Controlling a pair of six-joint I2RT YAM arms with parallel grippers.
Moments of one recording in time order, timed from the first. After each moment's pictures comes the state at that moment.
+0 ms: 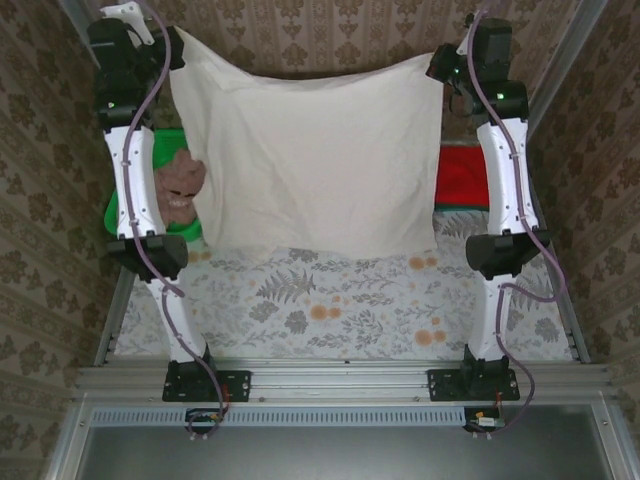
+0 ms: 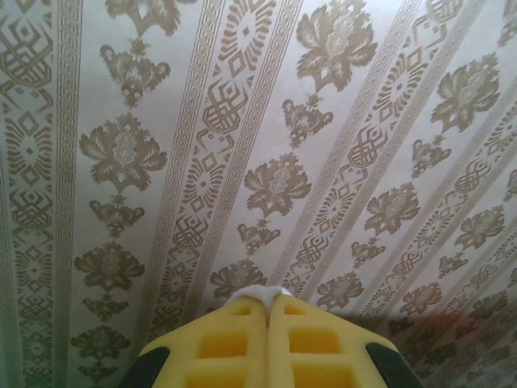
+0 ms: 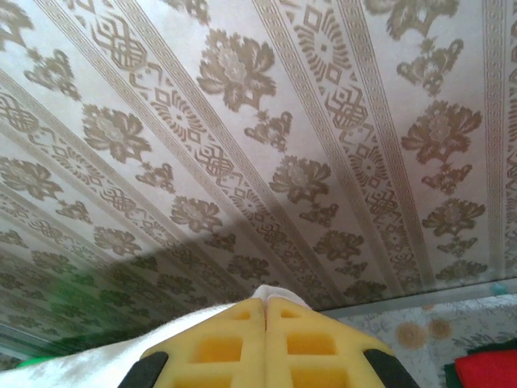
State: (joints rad) left arm 0.06 2.15 2.75 -0.60 0.35 -0.33; right arm 0.05 2.15 2.75 -0.85 -0.06 0.46
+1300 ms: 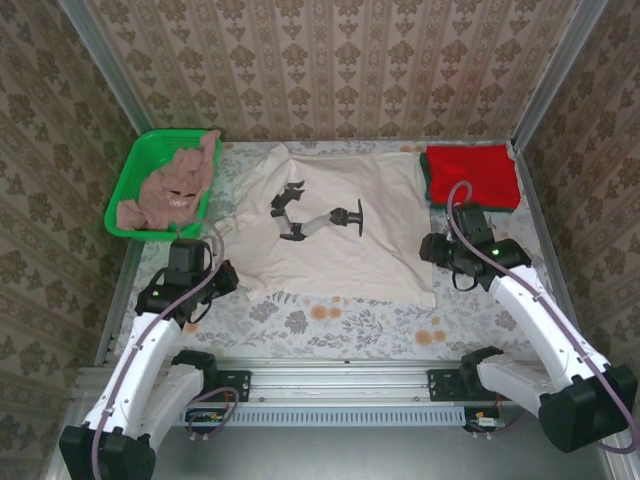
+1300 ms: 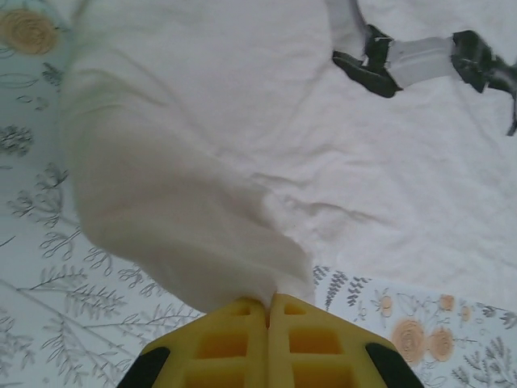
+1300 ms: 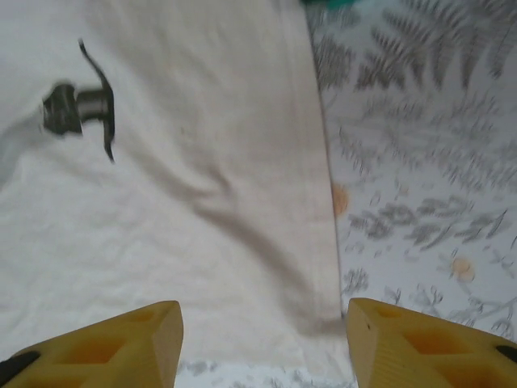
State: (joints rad) left arm -0.22 0.73 0.63 -0.79 0.15 -0.51; right arm 0.25 1.08 0.98 -0.82 0.13 0.51
